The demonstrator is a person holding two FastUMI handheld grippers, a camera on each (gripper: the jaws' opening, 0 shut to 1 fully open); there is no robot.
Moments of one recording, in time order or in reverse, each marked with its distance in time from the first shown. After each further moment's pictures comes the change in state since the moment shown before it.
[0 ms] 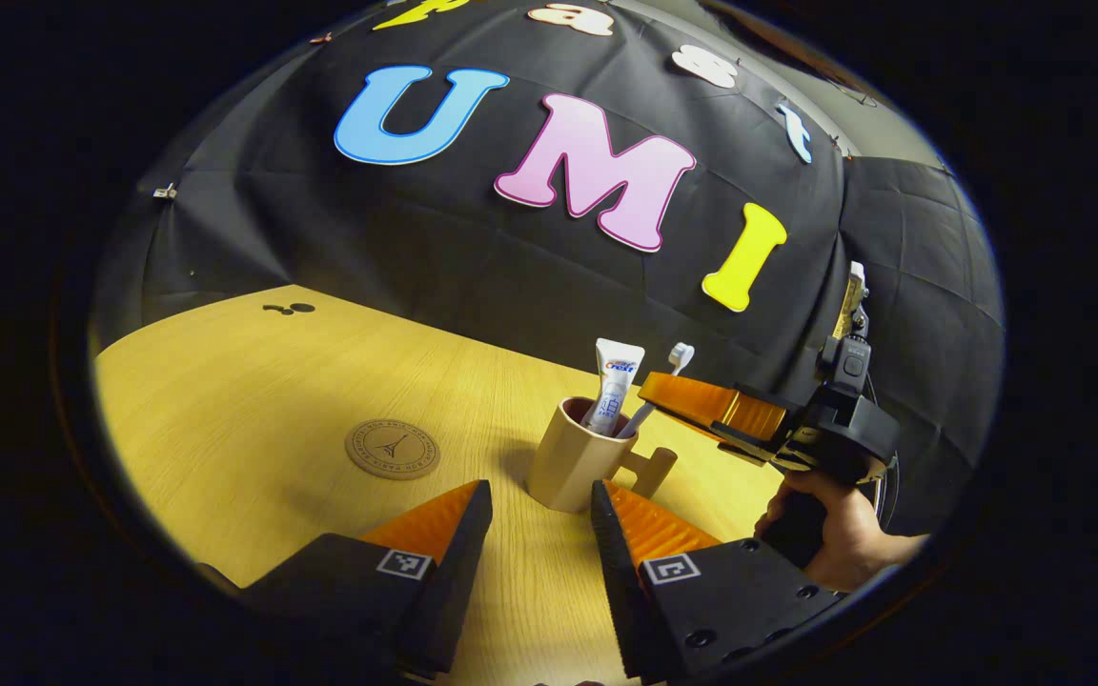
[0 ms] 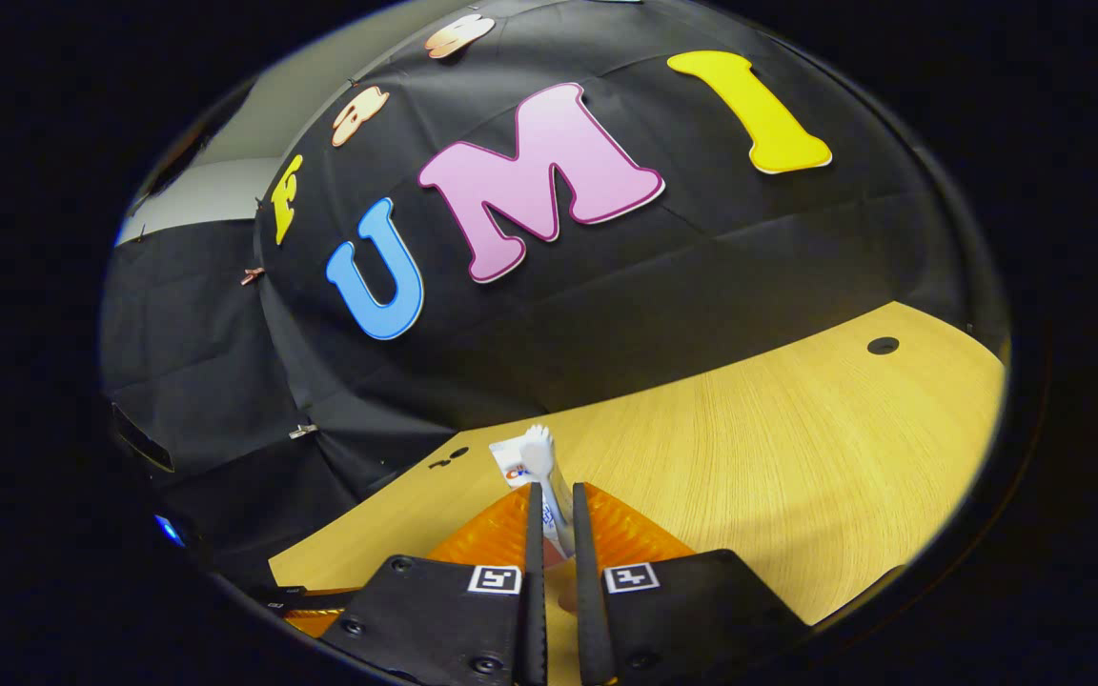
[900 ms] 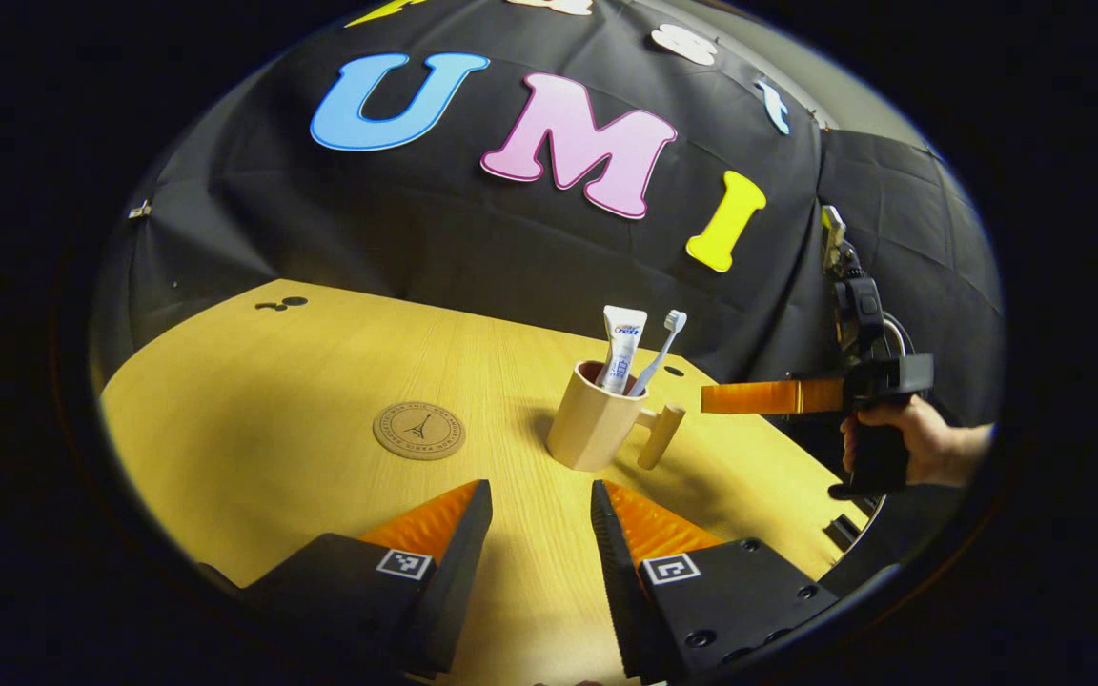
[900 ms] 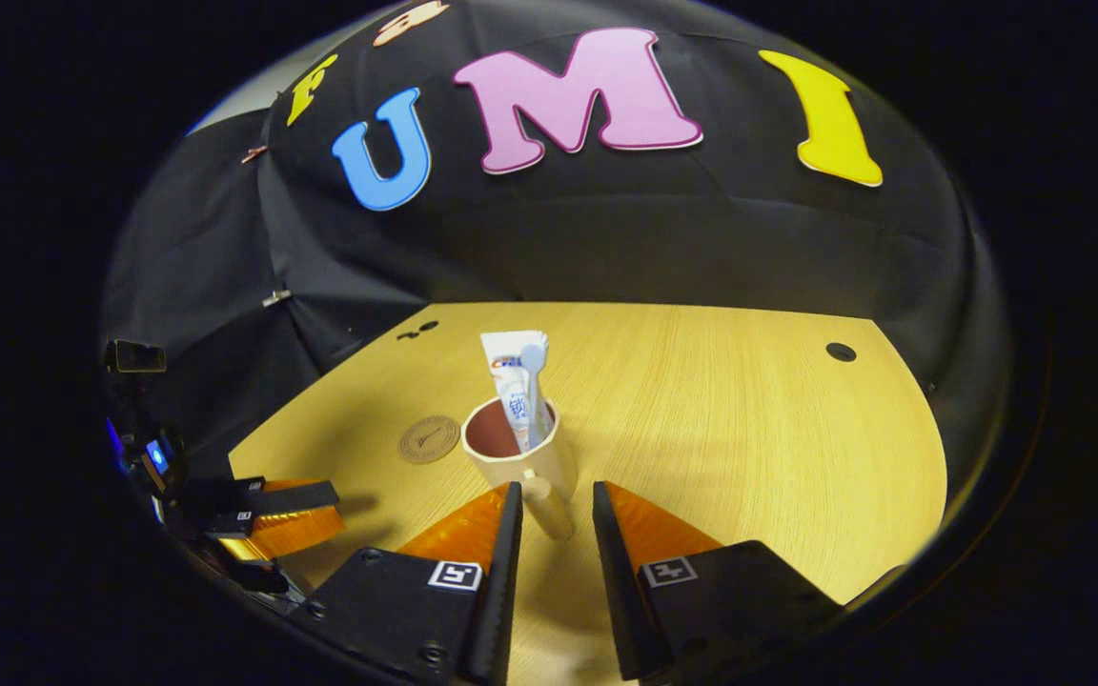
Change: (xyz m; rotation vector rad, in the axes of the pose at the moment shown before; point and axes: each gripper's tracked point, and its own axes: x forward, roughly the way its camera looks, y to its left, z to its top) left arm -0.035 0.034 -0.010 0.105 0.128 -0.063; right arm -0.068 -0.013 -0.025 -0.263 0.409 -0.100
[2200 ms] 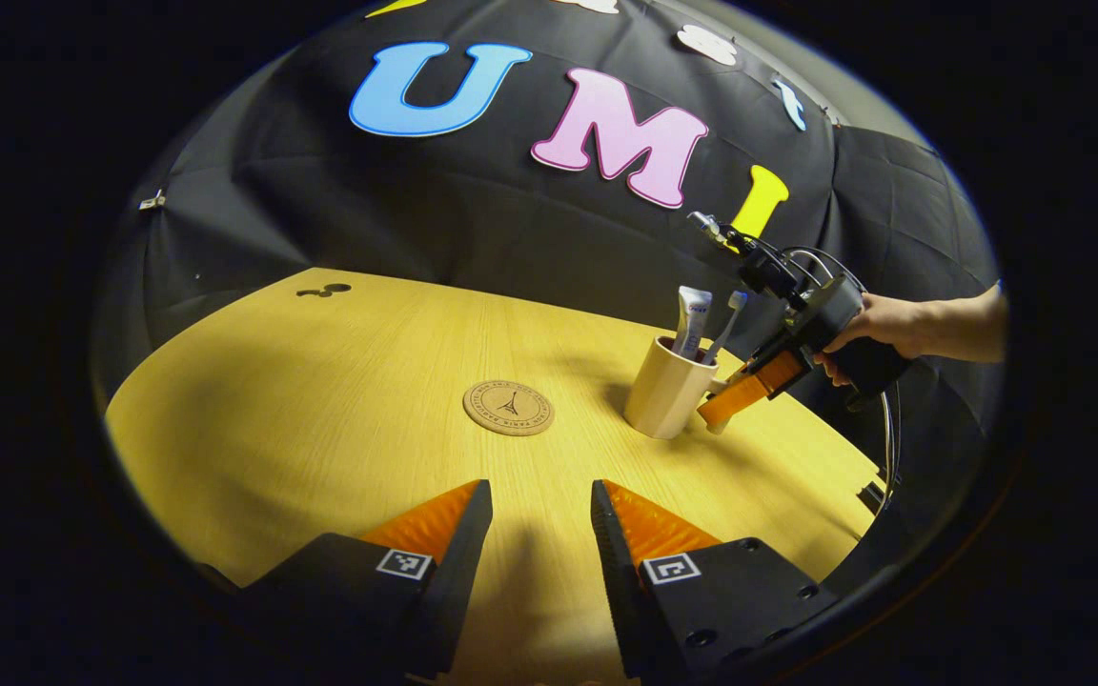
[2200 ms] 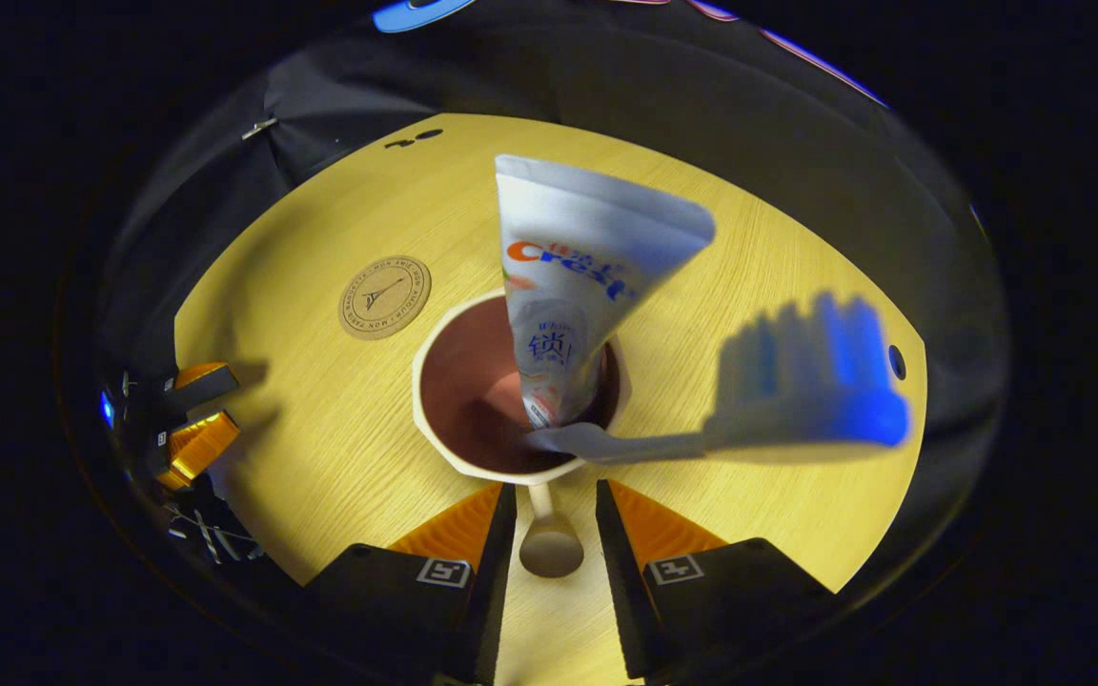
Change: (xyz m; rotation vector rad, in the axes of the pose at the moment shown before) left arm -0.018 0.087 -0.018 -0.015 0.043 0.045; right arm 0.080 -0.002 -0.055 -0.274 0.626 -0.047
